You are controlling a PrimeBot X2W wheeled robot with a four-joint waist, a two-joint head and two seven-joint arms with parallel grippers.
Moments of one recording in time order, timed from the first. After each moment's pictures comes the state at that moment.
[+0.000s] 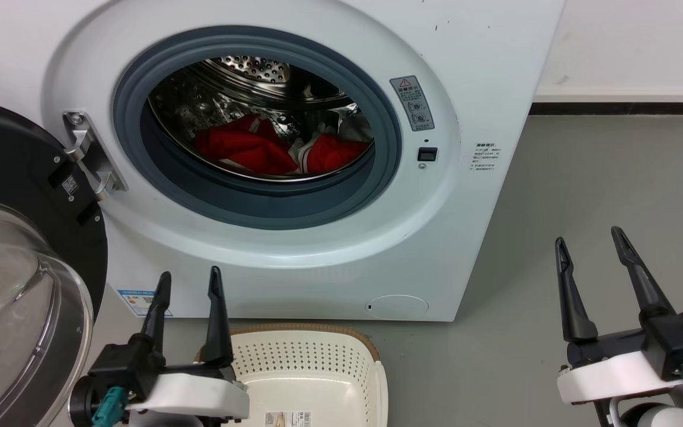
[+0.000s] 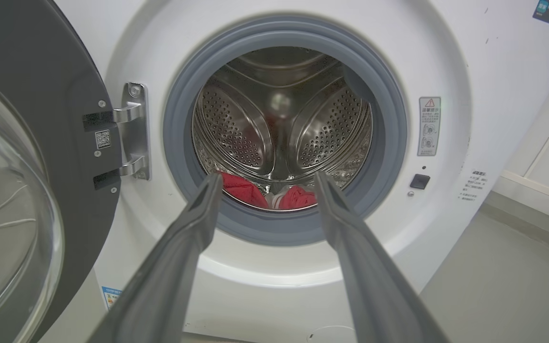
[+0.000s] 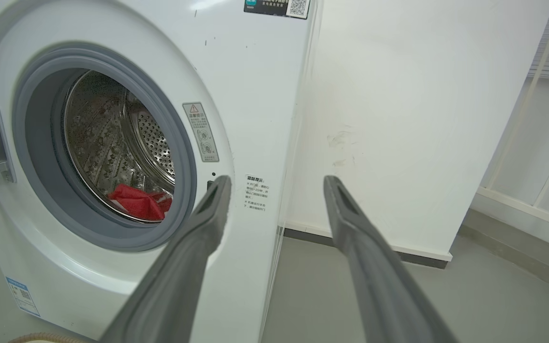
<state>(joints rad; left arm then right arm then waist) 0.03 0.06 -0.09 -0.06 -0.25 0.06 -0.20 -0.01 -0.05 -0.02 -0.10 -0.08 0.13 -0.20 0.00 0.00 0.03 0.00</state>
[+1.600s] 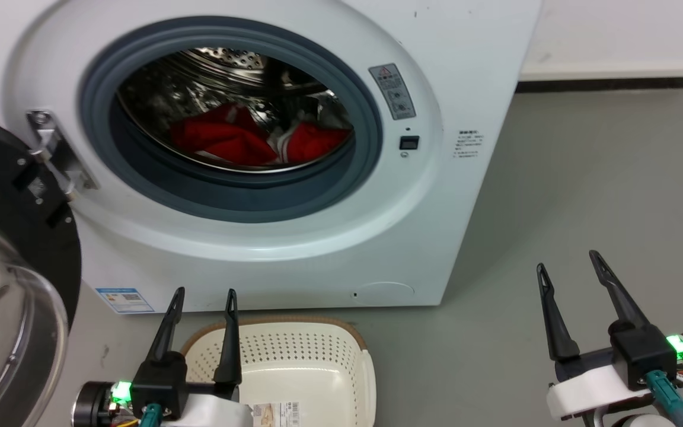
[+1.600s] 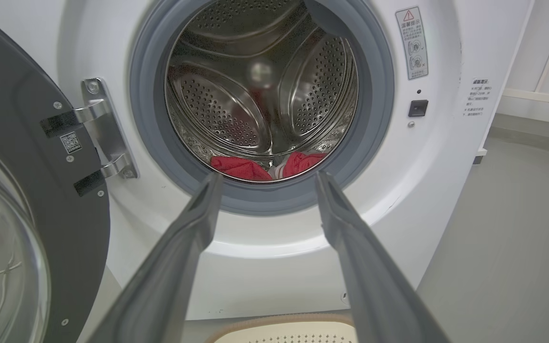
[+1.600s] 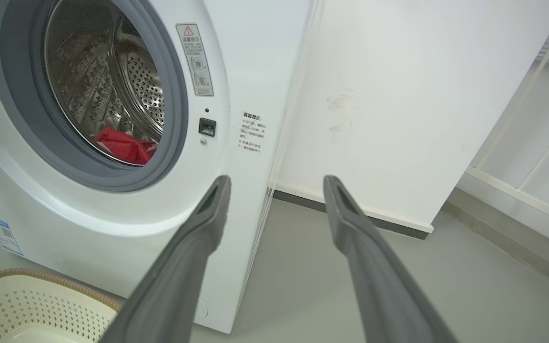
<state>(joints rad) 0.06 0.06 -0.10 0.02 -0.02 0.05 -0.26 0.00 -0.05 -0.01 0.03 -0.18 0.13 -0.26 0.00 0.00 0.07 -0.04</state>
